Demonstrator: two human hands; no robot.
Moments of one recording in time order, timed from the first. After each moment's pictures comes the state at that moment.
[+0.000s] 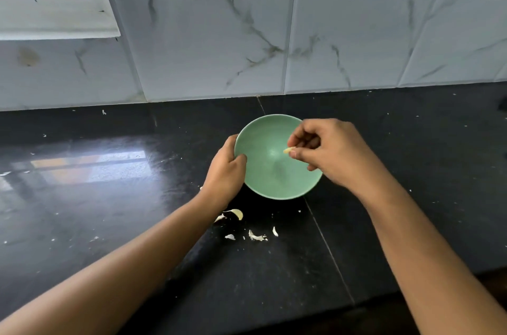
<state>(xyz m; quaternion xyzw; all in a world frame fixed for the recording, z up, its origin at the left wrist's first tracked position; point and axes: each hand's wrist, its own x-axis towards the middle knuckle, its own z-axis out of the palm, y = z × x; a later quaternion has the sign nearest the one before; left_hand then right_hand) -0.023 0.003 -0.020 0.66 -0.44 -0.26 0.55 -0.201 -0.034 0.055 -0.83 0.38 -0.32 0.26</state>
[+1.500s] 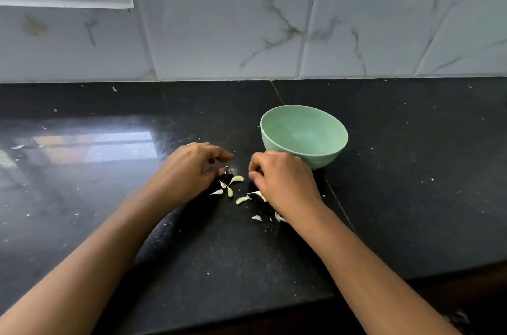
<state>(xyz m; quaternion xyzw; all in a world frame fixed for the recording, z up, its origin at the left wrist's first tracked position) 0.058 0.077 -0.017 0.71 -0.65 -0.06 0.24 -0.115 0.016 -0.016 -0.90 0.38 -0.20 0.06</state>
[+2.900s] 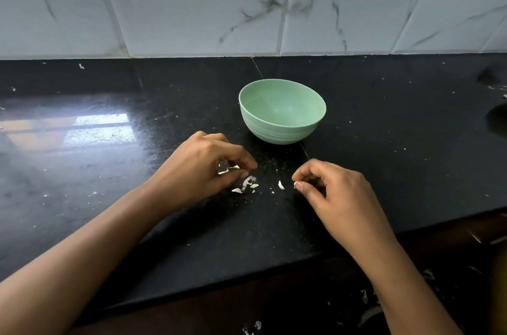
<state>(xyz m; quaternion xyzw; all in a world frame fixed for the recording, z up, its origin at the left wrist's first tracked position) 0.016 0.085 -0.028 0.51 -0.80 -0.01 0.32 -0.221 0.061 -0.020 -0.82 0.47 -0.27 0.17</state>
